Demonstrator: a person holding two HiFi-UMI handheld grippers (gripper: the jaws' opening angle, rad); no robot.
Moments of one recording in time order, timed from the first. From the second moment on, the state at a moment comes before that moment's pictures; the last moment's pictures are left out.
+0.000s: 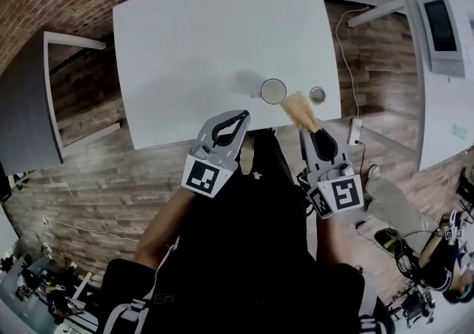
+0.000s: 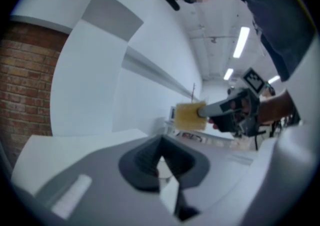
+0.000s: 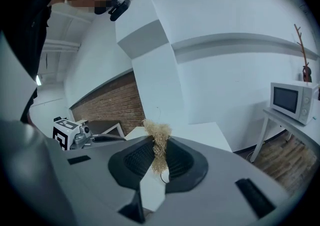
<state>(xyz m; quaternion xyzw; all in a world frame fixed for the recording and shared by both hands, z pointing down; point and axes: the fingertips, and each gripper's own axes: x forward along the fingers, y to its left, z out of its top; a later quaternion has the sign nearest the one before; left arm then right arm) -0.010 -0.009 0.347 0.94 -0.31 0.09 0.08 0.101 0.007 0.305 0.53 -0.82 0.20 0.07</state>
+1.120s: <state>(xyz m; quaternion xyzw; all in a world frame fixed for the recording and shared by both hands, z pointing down) 0.026 -0.030 0.525 0.93 -0.22 0.28 0.03 0.120 -0.006 0.378 0.50 -0.82 0.24 0.14</state>
